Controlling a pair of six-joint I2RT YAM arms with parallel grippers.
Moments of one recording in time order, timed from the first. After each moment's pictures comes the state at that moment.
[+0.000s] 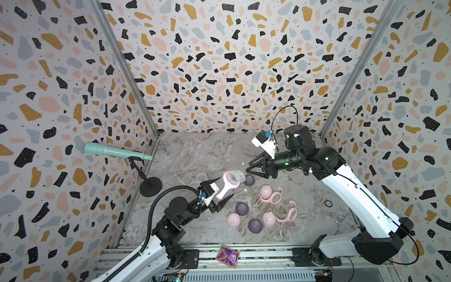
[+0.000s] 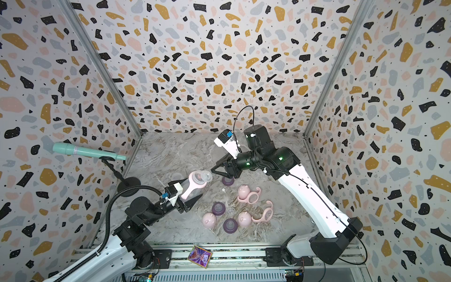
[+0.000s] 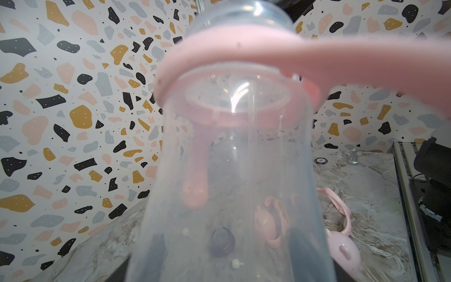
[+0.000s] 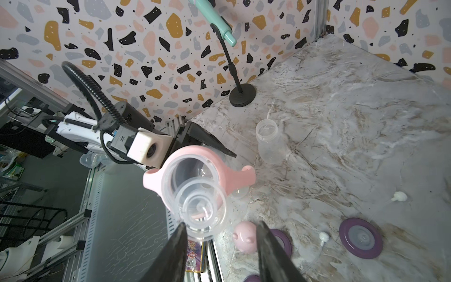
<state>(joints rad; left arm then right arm) -0.68 0.58 0.32 0.32 0.25 0.20 0.68 1.37 1.66 -0.89 -0.72 -0.01</state>
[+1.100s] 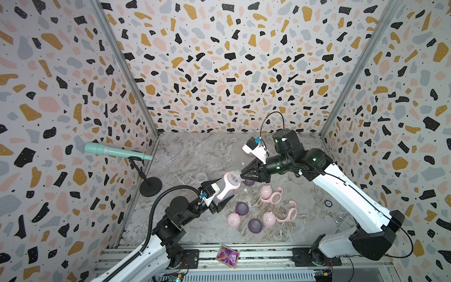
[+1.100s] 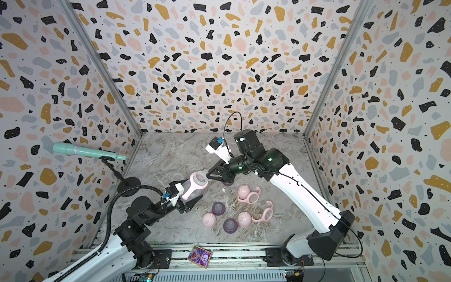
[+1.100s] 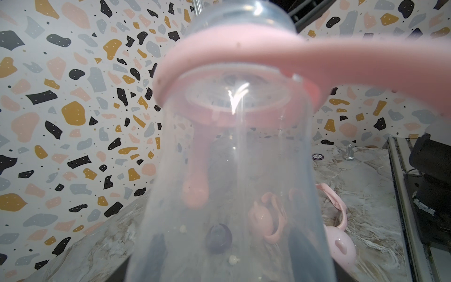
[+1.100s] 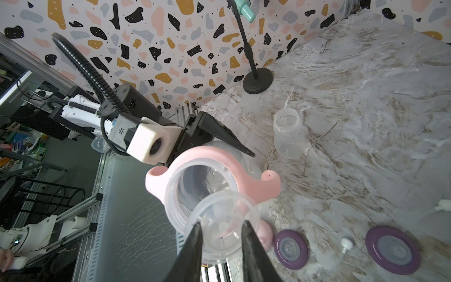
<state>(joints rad) -0.67 0.59 0.32 0.31 0.28 0.20 0.75 1.42 1.64 -0.88 -0.74 -0.02</state>
